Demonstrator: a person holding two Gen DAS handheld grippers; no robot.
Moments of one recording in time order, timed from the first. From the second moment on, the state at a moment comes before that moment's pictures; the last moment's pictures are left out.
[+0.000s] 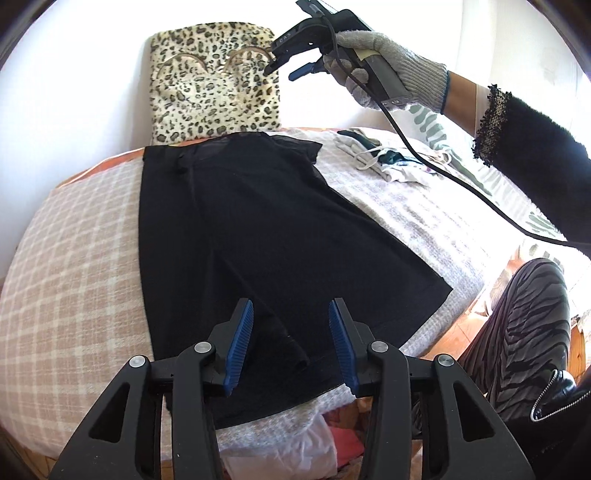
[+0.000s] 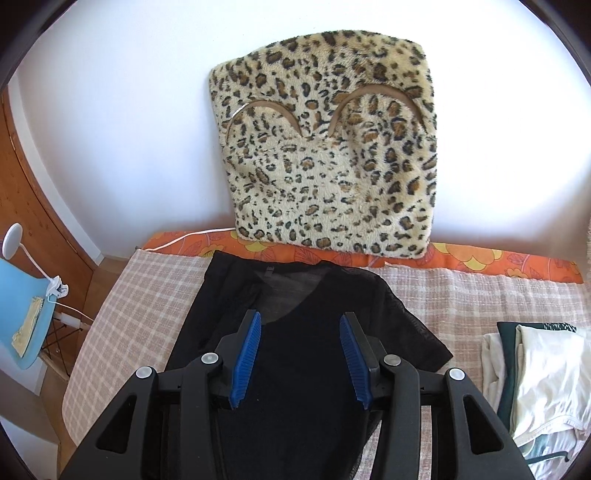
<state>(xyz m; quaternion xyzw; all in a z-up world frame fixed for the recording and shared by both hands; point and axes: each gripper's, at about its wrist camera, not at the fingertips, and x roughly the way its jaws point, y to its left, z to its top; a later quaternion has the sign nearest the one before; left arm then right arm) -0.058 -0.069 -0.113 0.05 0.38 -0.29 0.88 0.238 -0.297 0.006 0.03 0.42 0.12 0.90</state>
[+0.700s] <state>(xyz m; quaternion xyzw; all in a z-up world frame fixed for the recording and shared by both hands) -0.084 -0.229 -0.142 0.16 0.38 -0.40 0.82 0.208 -0.432 -0.034 0.07 0.46 0.10 0.88</state>
